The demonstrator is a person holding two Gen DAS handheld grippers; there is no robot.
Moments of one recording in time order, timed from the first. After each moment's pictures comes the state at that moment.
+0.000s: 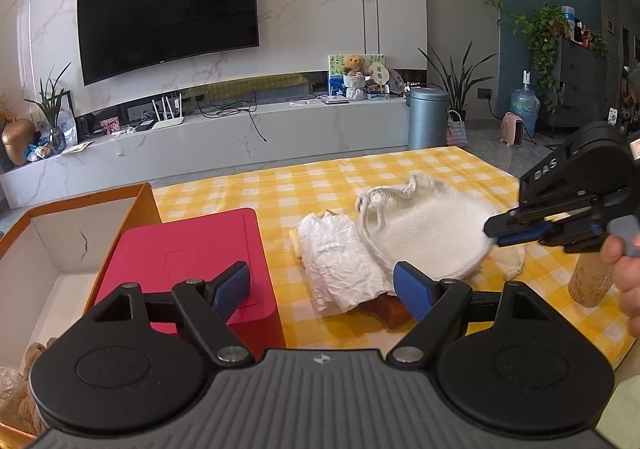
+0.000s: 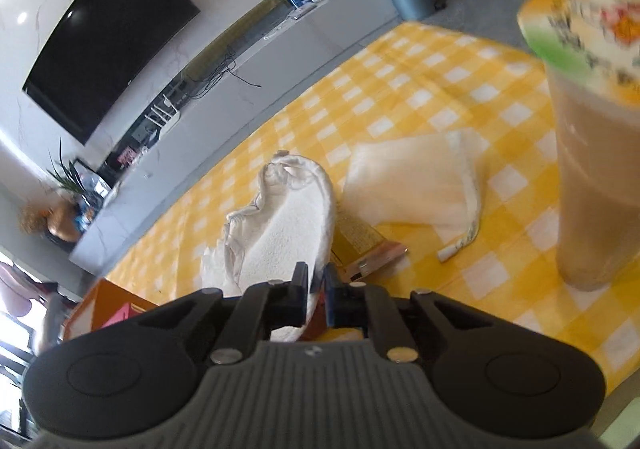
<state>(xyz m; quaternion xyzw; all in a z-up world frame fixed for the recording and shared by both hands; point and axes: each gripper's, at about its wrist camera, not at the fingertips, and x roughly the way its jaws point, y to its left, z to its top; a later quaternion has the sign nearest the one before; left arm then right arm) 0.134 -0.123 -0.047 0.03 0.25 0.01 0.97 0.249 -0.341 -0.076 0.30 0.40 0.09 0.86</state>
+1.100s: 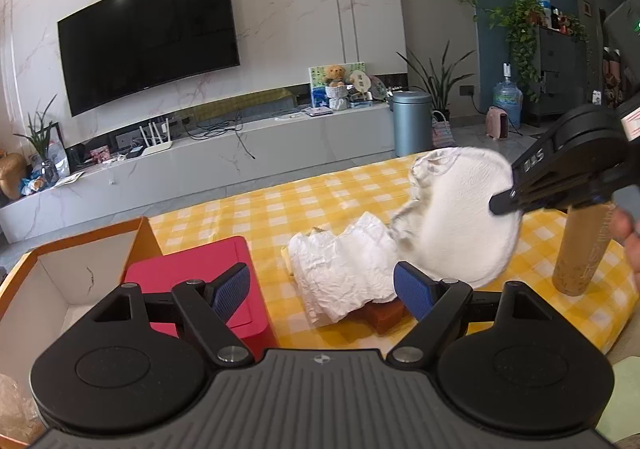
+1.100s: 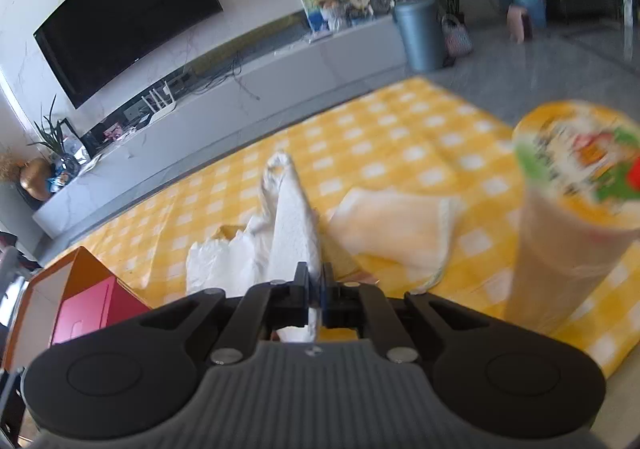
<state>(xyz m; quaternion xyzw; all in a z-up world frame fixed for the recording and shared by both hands) 0.120 -0.132 -0.029 0.07 0.24 -0.02 0.97 0.216 -0.325 -0.025 0.16 0.36 0.07 0.92</state>
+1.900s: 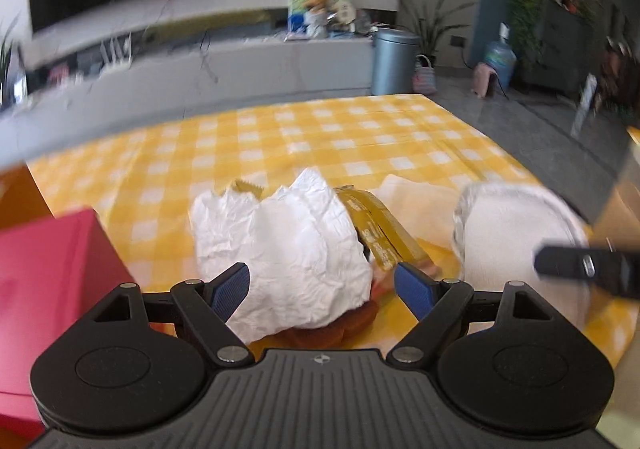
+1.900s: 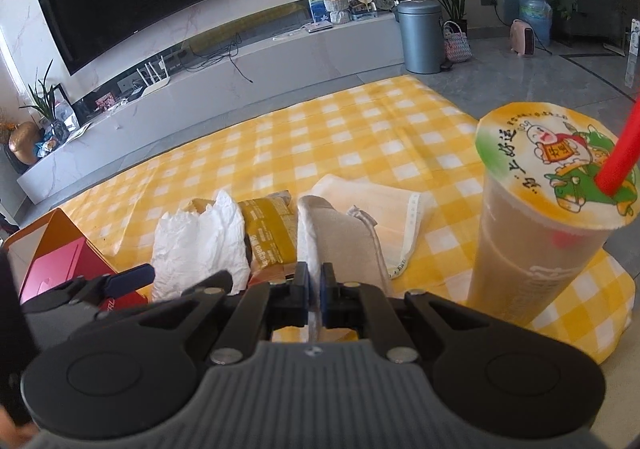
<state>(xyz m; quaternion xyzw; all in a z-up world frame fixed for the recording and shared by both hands) 0.236 -0.159 -0.083 -0.01 0.36 -0.04 0.93 0.216 -0.335 -0.046 0.11 0.38 0.07 0.91</state>
